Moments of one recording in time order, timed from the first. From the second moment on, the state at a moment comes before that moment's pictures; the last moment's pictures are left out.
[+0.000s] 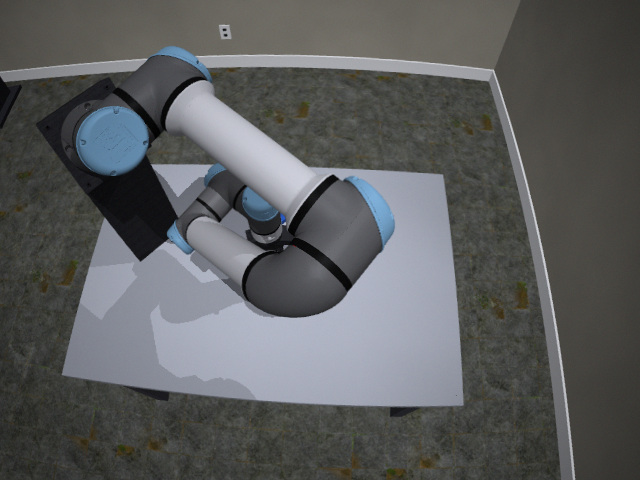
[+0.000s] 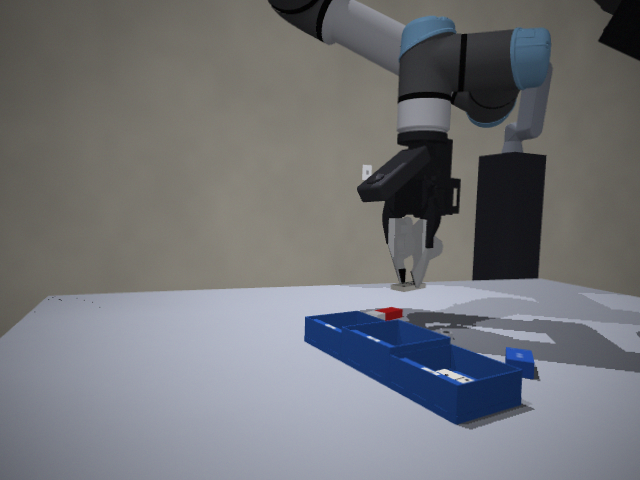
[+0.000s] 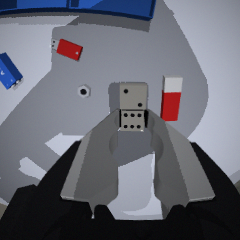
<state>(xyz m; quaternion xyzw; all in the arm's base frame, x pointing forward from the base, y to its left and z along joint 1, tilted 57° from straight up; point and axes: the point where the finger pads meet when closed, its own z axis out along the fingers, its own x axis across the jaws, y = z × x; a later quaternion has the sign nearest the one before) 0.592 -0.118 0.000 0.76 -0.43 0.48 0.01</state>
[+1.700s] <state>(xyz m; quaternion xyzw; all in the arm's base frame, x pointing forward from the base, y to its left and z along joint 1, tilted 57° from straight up) 0.651 0.071 -0.062 0.88 -0.05 0.44 0.19</state>
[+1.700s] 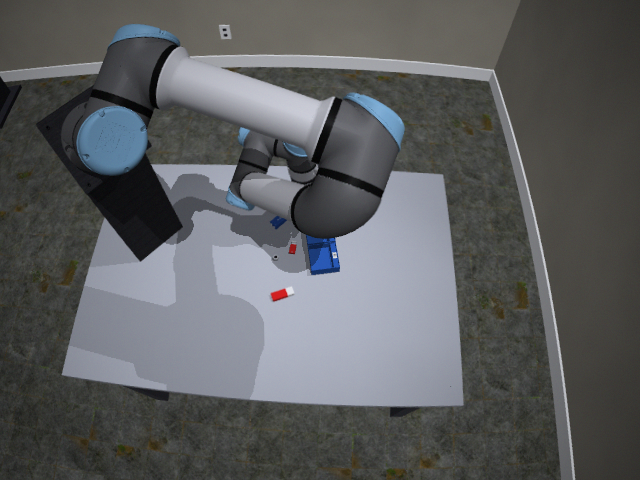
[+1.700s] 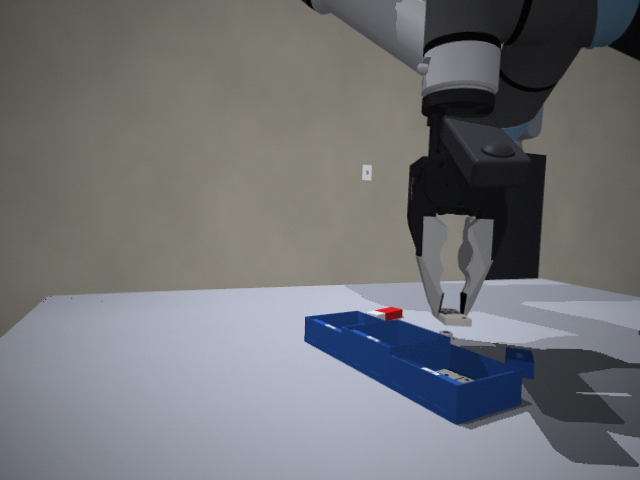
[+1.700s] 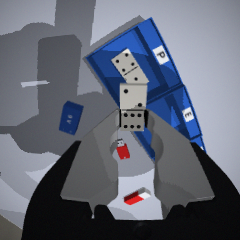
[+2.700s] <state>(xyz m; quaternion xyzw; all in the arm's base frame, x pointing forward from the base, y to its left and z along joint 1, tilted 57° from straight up) 0.663 0.096 -0.074 0.86 0.16 0.36 0.32</state>
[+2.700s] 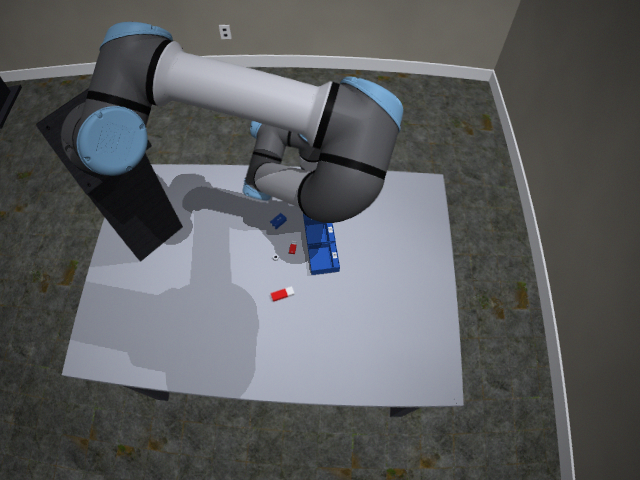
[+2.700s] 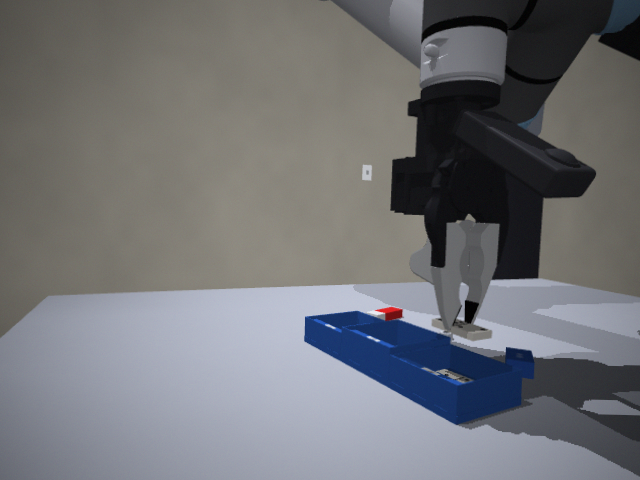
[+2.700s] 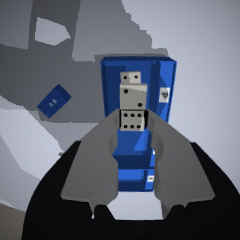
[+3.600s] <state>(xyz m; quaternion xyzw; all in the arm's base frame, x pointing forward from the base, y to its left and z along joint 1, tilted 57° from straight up) 0.673 0.088 -0.082 0.86 0.16 0.36 0.32</state>
